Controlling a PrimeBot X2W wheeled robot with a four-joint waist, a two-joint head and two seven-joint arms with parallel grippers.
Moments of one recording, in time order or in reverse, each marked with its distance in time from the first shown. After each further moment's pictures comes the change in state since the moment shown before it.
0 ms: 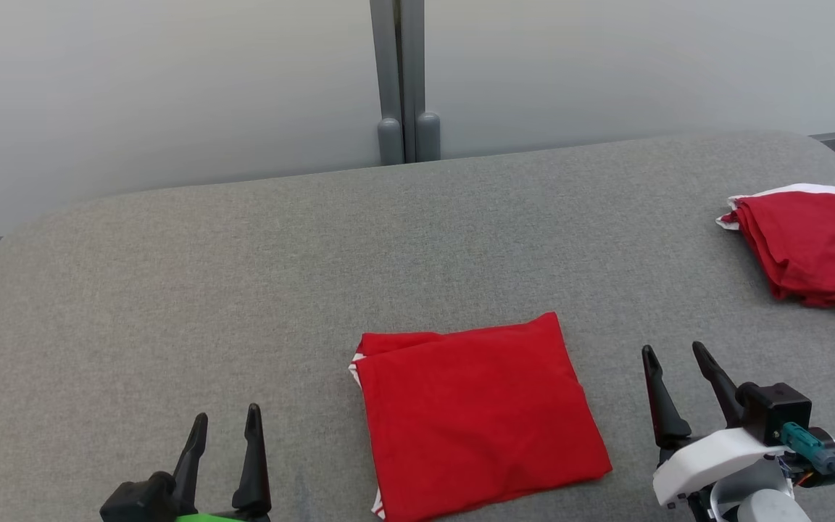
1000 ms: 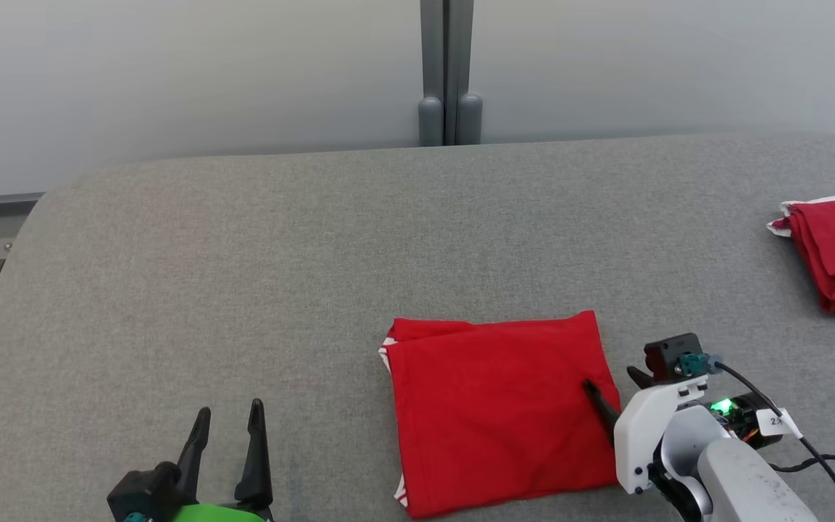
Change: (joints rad) left arm -0.035 -0.007 0.010 0.057 0.031 -0.017 0.000; right arm -0.196 -0.061 0.189 0.205 0.021 0.000 0.421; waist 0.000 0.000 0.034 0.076
